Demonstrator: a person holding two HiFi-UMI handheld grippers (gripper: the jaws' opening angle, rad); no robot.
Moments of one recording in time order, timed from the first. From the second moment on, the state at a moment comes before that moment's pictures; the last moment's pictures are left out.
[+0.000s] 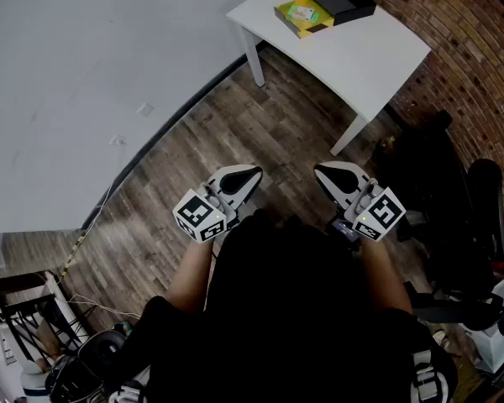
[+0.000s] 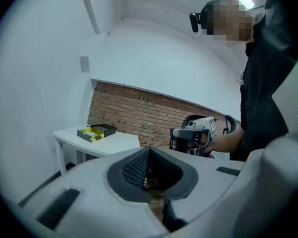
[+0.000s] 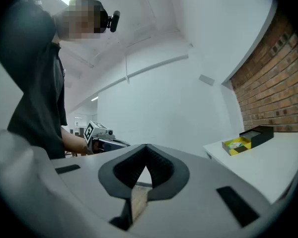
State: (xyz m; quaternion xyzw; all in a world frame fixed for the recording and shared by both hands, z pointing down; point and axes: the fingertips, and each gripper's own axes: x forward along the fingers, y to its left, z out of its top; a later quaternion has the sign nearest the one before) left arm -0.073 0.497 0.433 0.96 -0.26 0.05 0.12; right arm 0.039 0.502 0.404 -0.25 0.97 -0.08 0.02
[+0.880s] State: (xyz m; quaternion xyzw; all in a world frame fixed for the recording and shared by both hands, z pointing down) left arm -0.082 0.524 0.440 0.95 -0.29 0.04 0.13; right arm 0.056 0.506 0.415 -0.27 0.96 -0.10 0.03
